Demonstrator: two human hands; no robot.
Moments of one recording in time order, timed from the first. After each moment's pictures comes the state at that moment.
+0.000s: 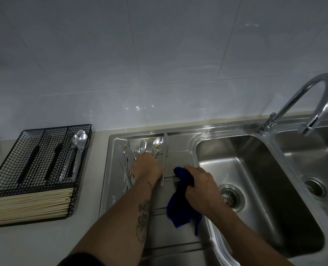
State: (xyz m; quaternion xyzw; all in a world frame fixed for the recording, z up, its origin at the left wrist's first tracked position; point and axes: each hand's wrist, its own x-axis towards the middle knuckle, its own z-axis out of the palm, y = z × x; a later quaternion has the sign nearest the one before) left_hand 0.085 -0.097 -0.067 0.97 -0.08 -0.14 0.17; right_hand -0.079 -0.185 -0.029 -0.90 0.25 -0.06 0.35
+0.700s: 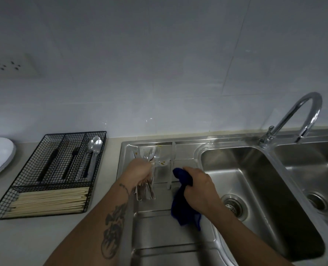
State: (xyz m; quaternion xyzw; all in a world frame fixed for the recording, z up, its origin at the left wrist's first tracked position) left_hand 0.095 -0.027 -0.001 0.89 -0.07 -0.29 0.33; right_hand -0.074 -0.157 -0.001 -0.91 0.22 -0.08 0.34
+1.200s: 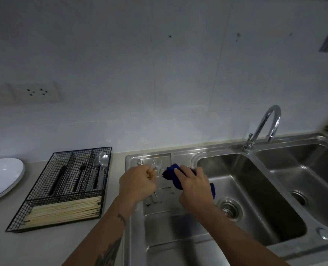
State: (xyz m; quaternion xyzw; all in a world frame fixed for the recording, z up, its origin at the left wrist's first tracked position) left_hand 0.032 0.050 0.058 0.92 -0.30 -0.04 0.25; right_hand -0.091 -0.084 0.033 -0.97 0.19 -0.16 0.06
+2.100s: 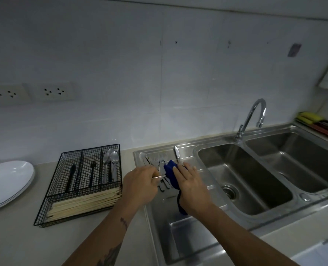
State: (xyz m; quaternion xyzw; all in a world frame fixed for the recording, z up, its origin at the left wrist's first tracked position) left_hand 0.030 0.146 0.051 0.86 -0.44 0.03 0.25; right_hand -0.099 0.017 0.020 -0.97 0.17 -0.19 0.03
